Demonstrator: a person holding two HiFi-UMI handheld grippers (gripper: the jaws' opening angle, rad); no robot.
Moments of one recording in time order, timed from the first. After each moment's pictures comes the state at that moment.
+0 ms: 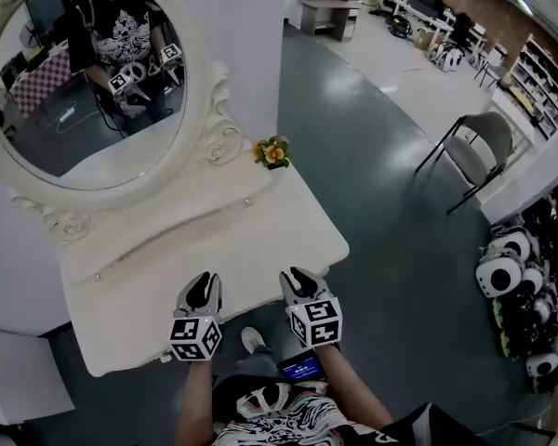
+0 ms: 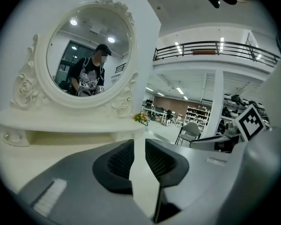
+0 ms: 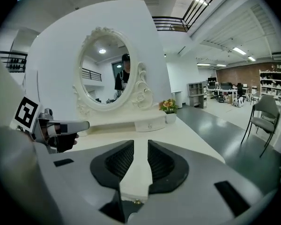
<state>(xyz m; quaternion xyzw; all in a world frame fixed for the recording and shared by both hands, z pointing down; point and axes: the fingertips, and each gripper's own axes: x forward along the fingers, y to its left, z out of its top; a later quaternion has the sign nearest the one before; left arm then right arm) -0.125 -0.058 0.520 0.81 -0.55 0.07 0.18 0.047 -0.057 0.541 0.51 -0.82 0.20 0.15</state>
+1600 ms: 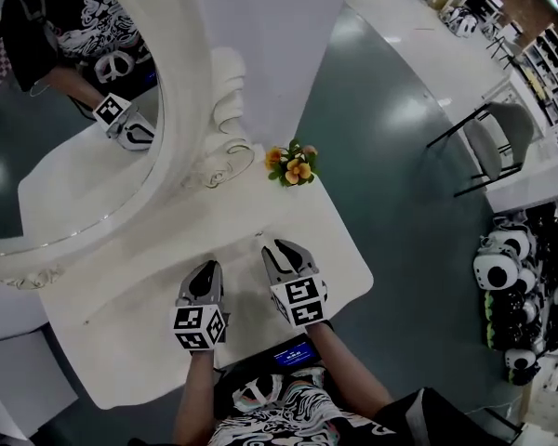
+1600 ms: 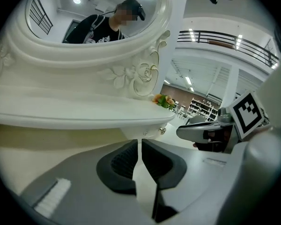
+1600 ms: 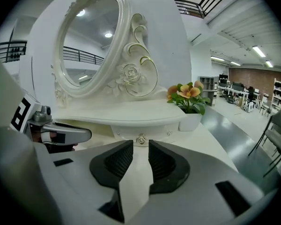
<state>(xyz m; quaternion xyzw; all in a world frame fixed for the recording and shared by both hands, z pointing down) -0.142 -0.234 0.630 0.79 -0.53 0.12 0.27 -0.017 -0.263 0.622 0.47 -0.83 0.19 0.24</state>
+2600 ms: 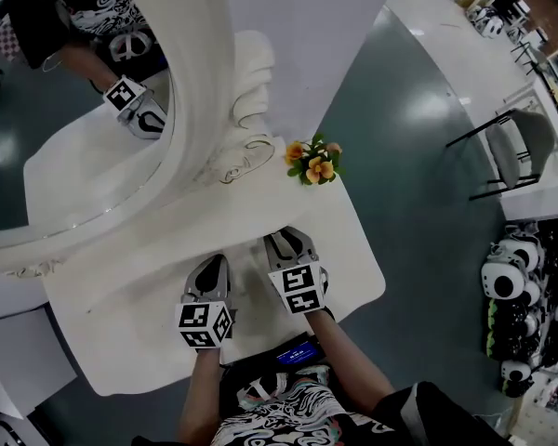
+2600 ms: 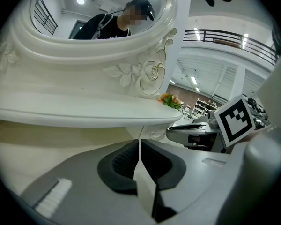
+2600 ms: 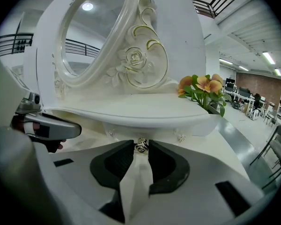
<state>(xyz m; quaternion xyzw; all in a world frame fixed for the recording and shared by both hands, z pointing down) -0.150 -0.240 0.634 0.77 -0.55 0.13 0.28 -0.040 -0.294 0.647 0.44 -0.84 0.17 0.27</state>
